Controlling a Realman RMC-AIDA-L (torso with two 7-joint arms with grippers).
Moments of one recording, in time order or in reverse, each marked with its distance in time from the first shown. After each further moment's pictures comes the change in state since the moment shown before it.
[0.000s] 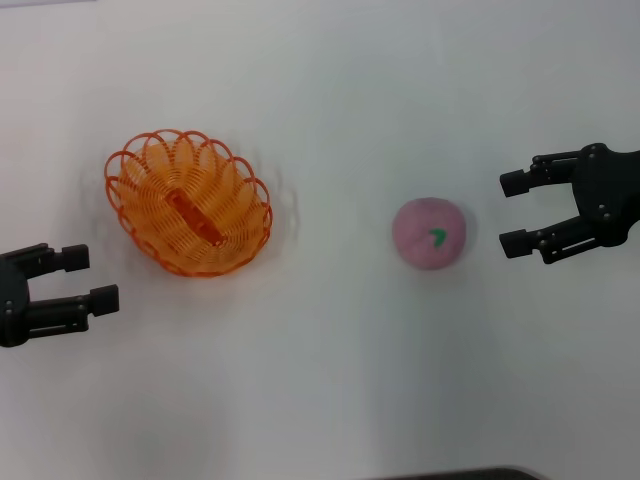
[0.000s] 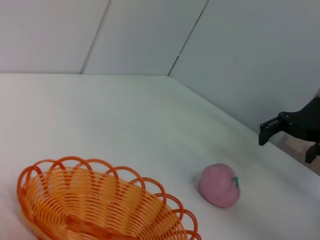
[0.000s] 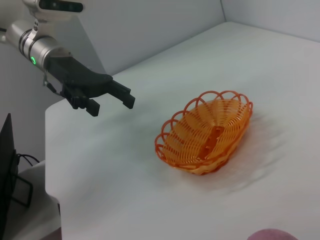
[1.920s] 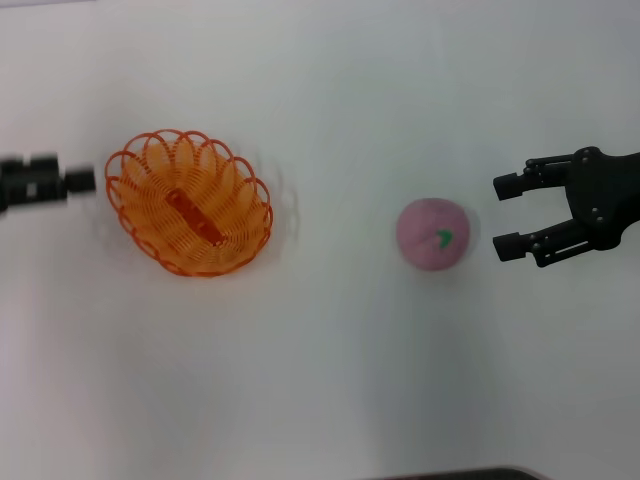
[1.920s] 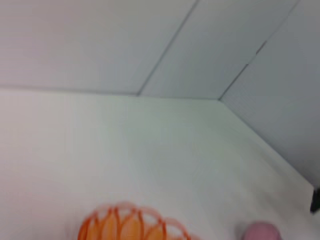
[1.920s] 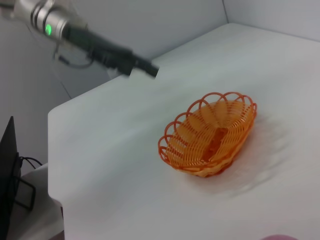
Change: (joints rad) left arm -0.111 -0.007 0.000 0.211 -0.004 -0.044 -0.425; right arm -0.001 0.012 0.001 0.000 -0.001 0.001 0.002
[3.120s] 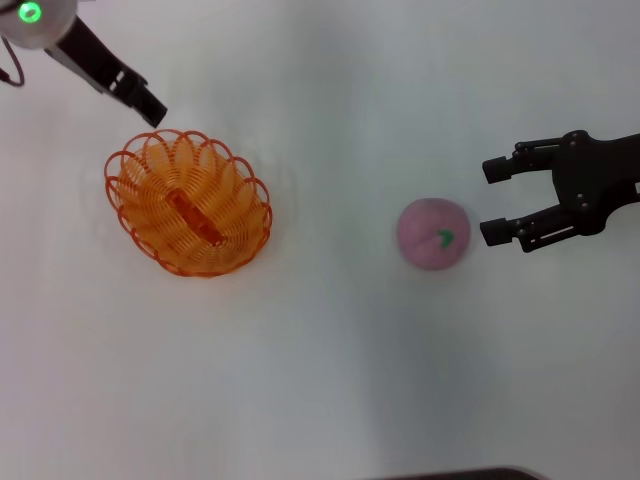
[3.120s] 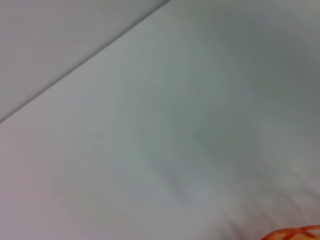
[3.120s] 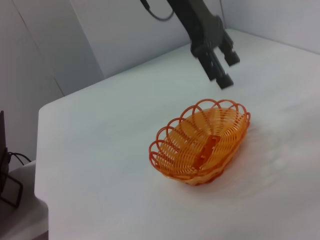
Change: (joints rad) left arm -0.578 0.036 0.693 -0.233 0.650 -0.464 -0.605; right arm 0.017 0.016 -0.003 -0.025 0.000 0.029 -0.017
